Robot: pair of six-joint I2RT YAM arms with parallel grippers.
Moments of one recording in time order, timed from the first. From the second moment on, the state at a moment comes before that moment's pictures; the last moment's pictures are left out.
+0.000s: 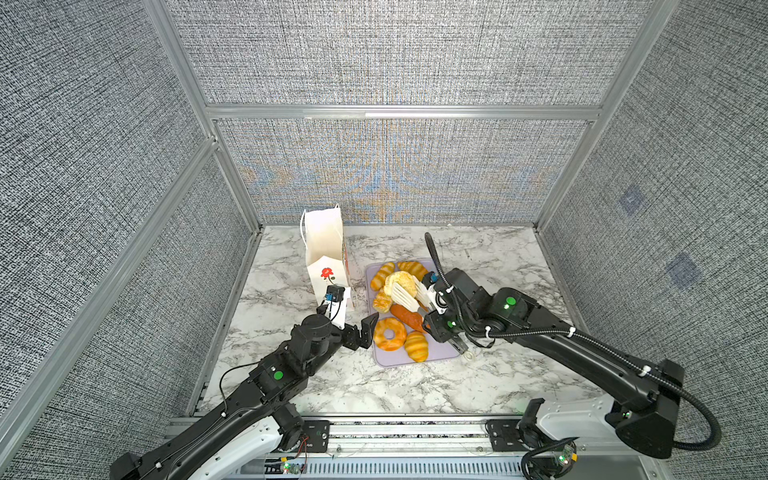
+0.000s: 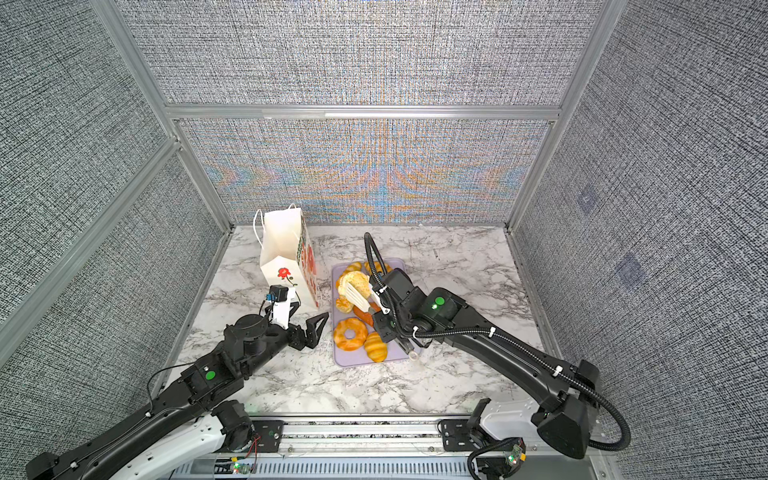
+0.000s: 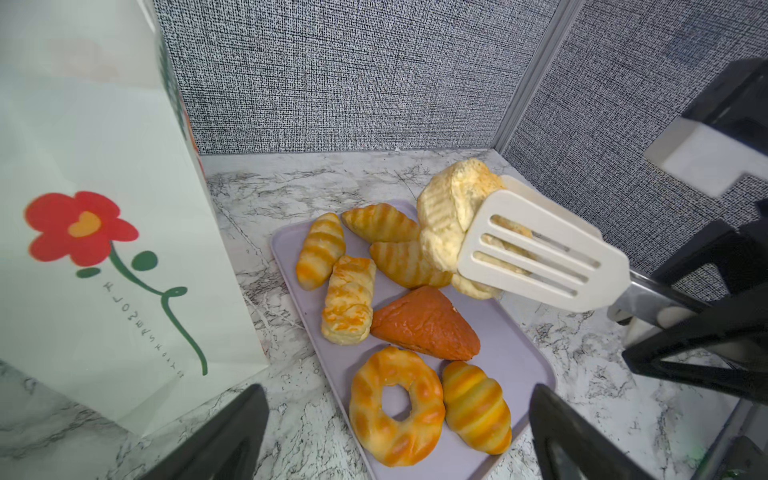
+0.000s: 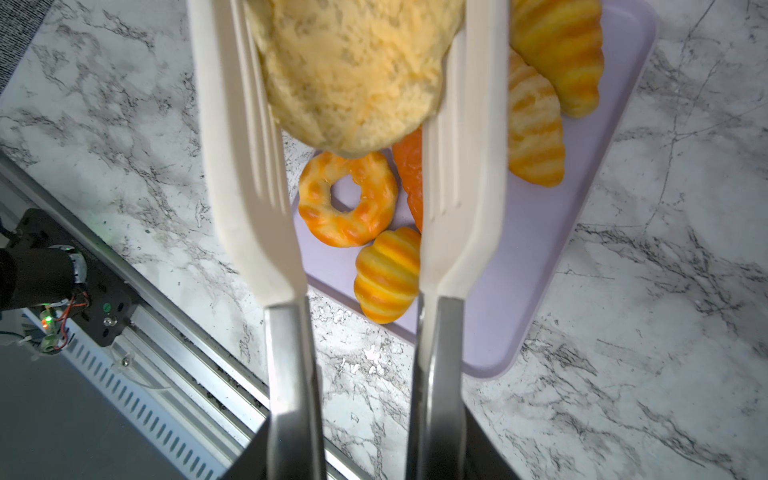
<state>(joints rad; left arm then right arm) -0.83 0.69 0.59 -0.23 -0.19 -0.34 0.90 1.31 1.28 -0.95 0.05 0.32</state>
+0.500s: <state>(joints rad) -0.79 0.64 0.70 -0.41 -0.27 -0.34 0.90 1.41 1.46 -0.87 -0.06 0.26</state>
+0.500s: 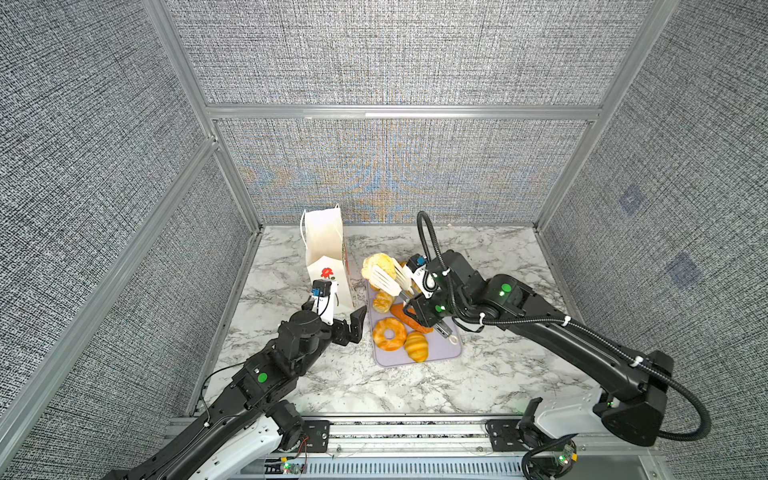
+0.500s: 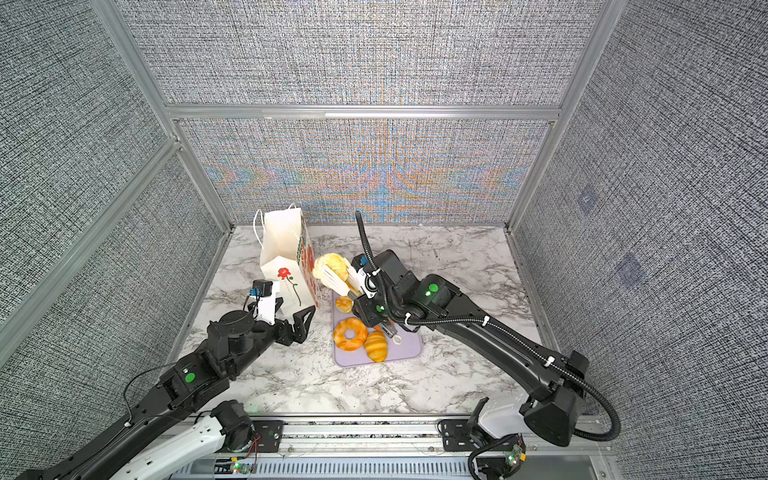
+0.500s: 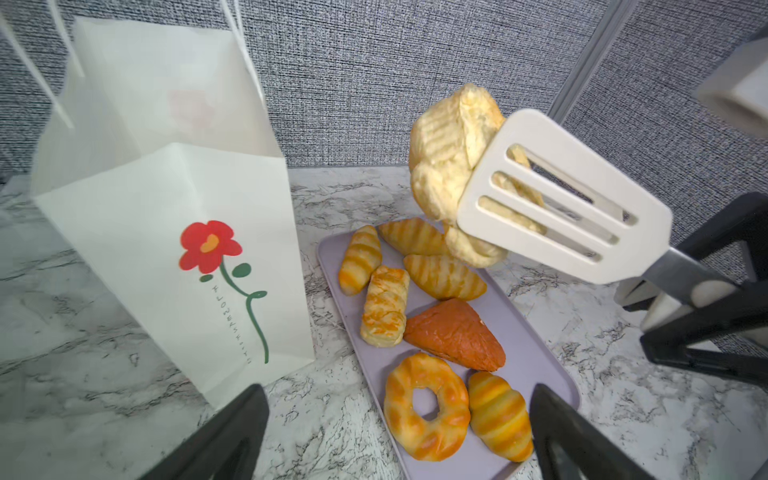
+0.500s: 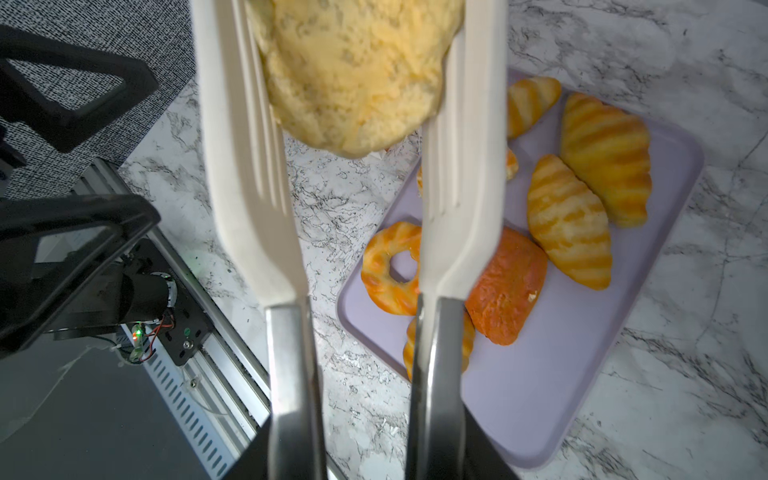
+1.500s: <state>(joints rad) -0.37 0.57 0.68 -0.55 -0.12 -0.35 0.92 1.78 1.88 -0.74 -0.18 0.21</state>
